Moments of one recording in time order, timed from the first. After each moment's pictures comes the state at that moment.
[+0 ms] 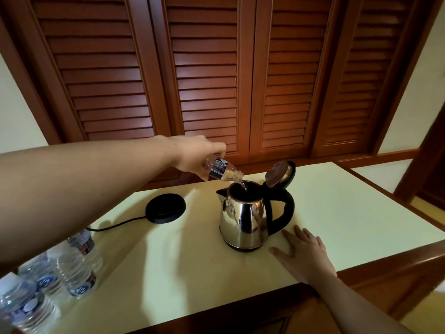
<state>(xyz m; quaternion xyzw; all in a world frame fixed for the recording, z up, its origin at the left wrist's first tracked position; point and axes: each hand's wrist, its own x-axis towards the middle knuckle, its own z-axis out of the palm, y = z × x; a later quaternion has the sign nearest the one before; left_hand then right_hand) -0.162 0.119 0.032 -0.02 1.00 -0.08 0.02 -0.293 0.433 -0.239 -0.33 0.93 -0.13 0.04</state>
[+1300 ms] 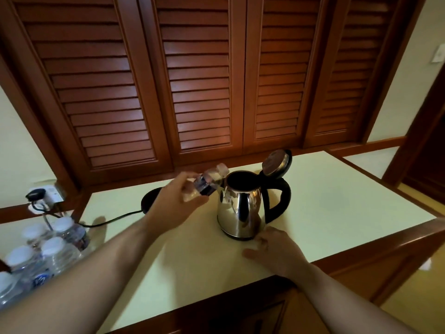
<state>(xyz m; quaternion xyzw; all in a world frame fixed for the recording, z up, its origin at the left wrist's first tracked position) -0.075 0.152 -0.110 -0.18 0.89 0.32 -0.27 -0.226 0.397 -0.207 -0.38 0.89 -0.24 0.12</state>
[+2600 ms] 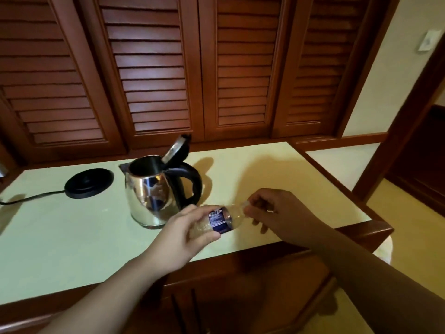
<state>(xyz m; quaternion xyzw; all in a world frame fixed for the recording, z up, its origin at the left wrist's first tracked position) -0.191 0.387 -0.174 -0.10 0.90 0.38 -0.21 -0.387 0.573 -0.123 -0.50 0.76 -0.39 0.15</state>
